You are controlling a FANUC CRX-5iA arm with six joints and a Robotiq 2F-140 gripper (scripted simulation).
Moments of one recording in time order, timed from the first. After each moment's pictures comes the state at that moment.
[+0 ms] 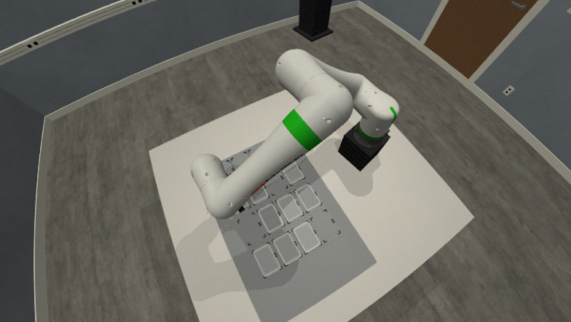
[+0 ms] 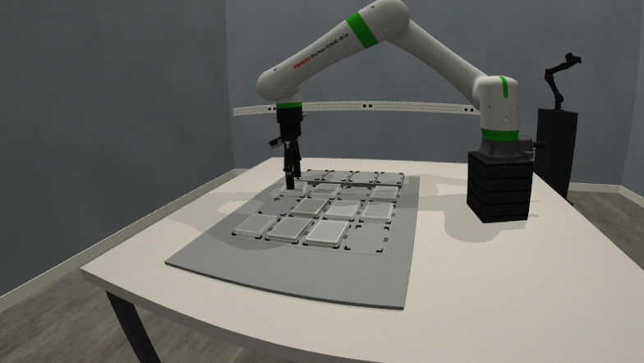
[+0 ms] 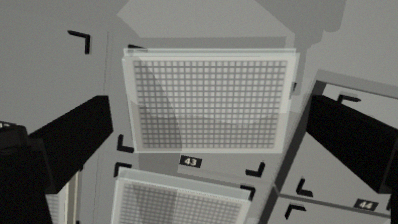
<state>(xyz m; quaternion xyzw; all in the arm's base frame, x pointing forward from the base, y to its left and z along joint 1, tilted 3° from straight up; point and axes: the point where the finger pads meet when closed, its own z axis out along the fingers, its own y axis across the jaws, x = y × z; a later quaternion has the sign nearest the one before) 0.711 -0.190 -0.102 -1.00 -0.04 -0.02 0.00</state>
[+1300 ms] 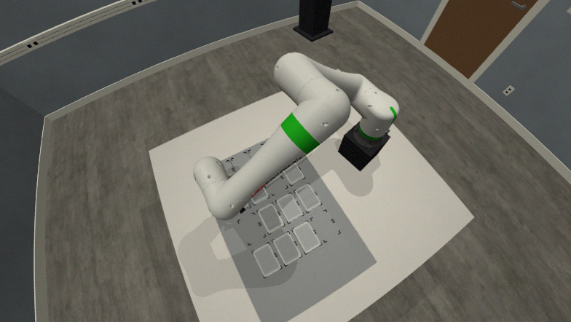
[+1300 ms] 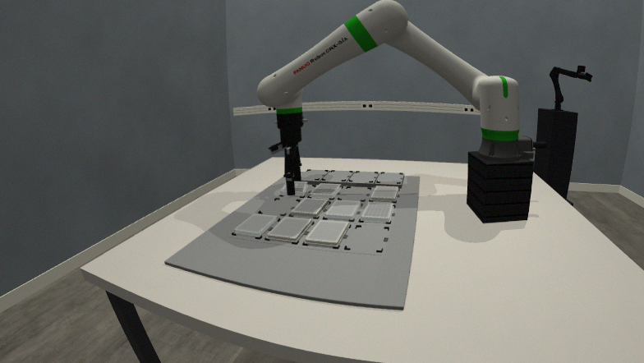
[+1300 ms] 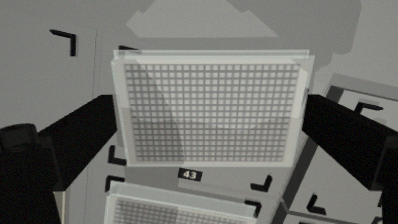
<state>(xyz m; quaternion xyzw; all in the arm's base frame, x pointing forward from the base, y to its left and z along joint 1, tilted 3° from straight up) 0.712 -0.190 -0.122 -1.00 -0.04 -0.02 0.00</state>
